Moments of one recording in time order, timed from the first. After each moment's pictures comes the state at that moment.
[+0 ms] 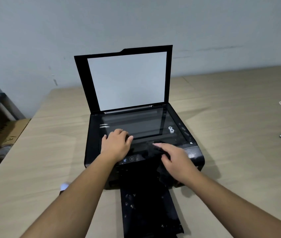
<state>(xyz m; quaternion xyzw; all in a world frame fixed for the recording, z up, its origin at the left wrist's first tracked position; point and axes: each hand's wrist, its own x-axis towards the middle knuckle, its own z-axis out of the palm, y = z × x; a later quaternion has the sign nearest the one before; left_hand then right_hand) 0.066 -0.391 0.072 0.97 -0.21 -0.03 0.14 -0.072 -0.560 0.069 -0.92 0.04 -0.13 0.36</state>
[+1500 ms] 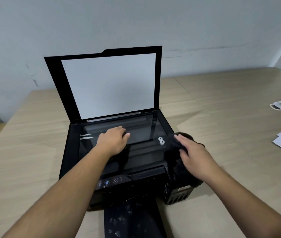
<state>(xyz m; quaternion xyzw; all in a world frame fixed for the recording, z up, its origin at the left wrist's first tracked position) 0.122 -0.455 0.089 0.96 -0.25 -0.11 0.10 -0.050 -0.657 0.082 -0.95 0.15 -0.10 0.26</state>
